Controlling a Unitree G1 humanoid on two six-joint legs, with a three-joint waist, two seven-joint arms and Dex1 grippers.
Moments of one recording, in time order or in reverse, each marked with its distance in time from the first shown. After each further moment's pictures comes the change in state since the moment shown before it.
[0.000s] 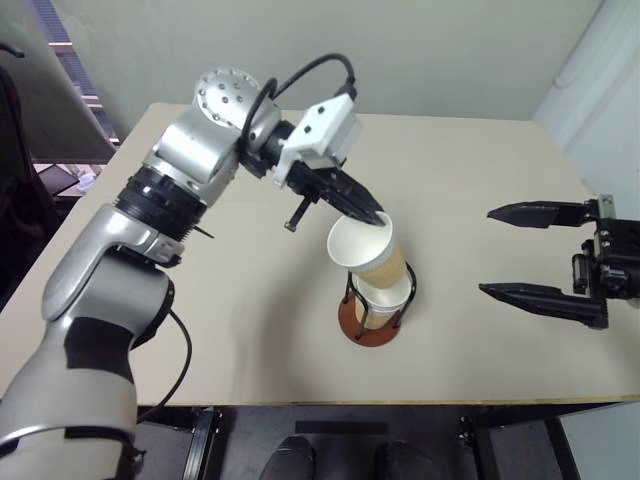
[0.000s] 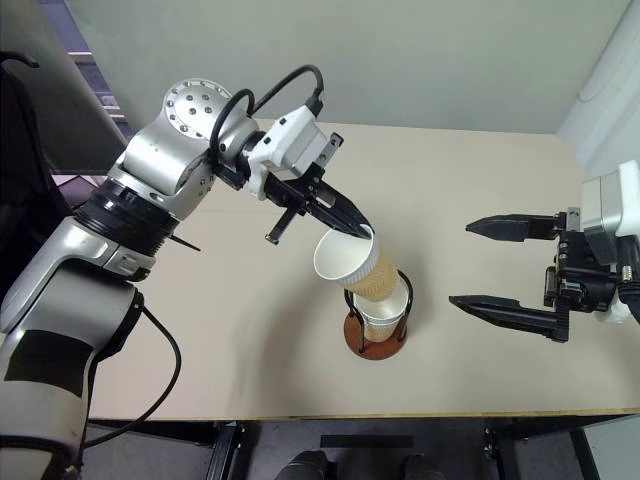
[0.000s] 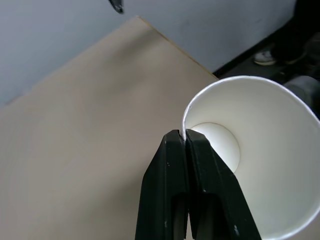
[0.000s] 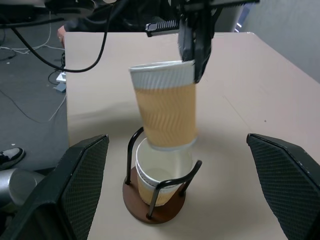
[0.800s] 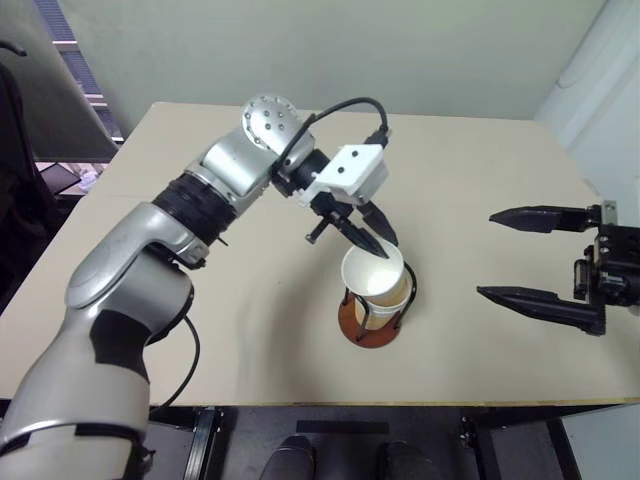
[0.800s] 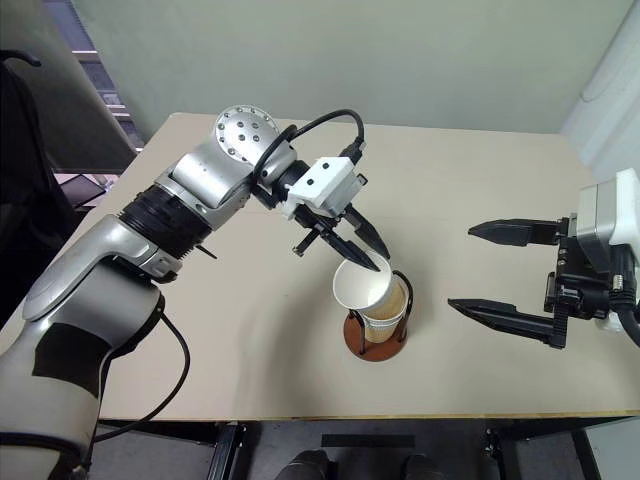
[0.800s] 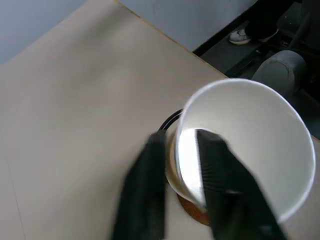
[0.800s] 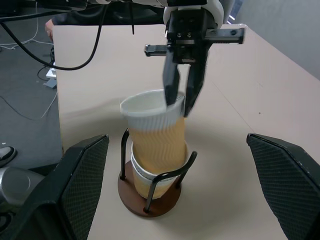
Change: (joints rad) left arm -0.033 -0.089 -0.145 0.095 0.049 -0.117 0.000; right arm 0.038 0.001 -0.046 -0.053 0.019 0.031 -0.052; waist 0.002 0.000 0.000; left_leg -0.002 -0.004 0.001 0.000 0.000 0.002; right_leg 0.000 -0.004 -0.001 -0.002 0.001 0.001
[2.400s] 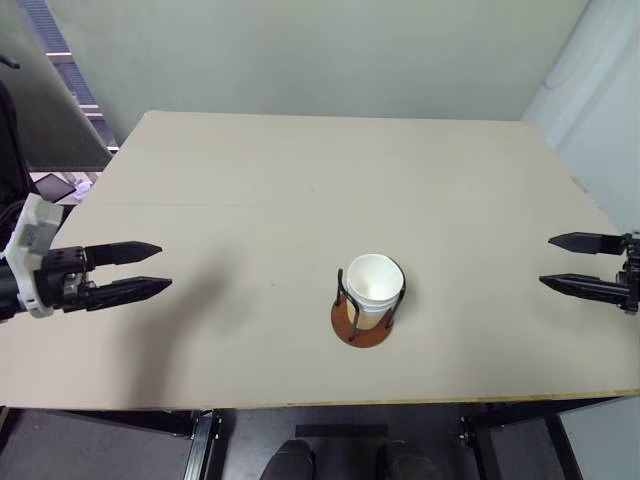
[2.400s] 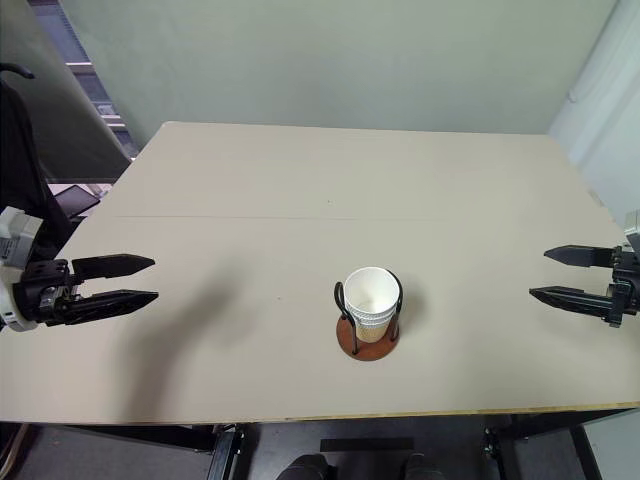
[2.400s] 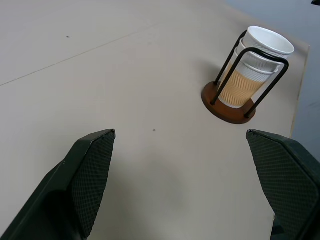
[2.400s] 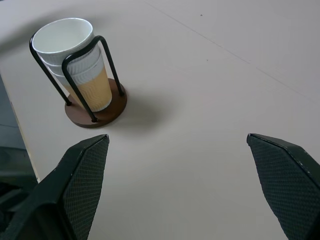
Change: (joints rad) left arm 1.267 0.562 1.267 -0.361 -0.132 0.682 0.147; right arm -0.053 -0.014 0.242 0.758 -0.452 -0.284 0.425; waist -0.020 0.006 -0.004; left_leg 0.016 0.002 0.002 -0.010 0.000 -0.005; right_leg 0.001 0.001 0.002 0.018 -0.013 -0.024
